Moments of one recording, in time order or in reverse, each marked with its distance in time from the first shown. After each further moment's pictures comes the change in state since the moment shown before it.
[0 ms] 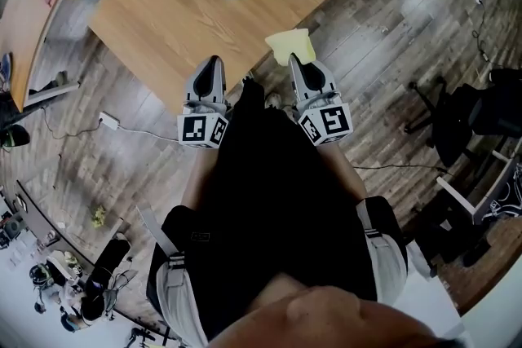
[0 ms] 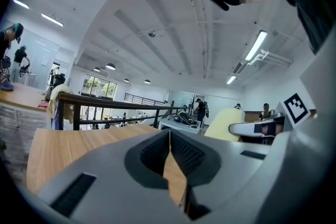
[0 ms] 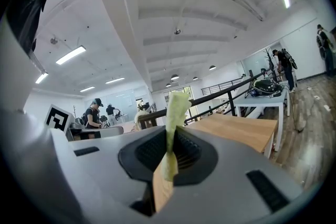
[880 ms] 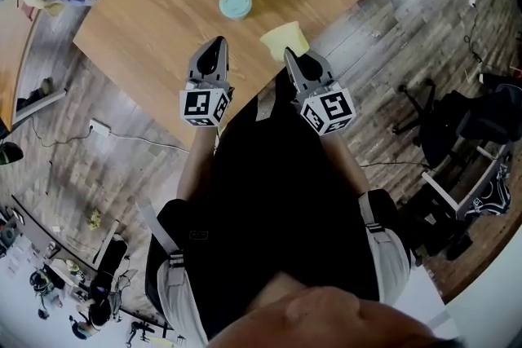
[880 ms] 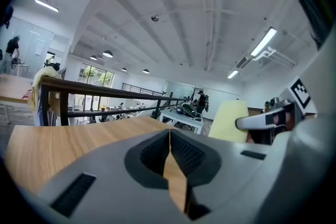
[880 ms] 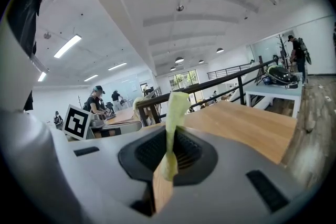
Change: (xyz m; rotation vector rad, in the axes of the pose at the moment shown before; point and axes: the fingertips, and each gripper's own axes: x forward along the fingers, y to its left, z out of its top) left arm 0.151 0.083 -0.020 -0.019 0.104 -0.045; right arm 0.140 -0.042 -0.012 -0.008 0.203 0.067
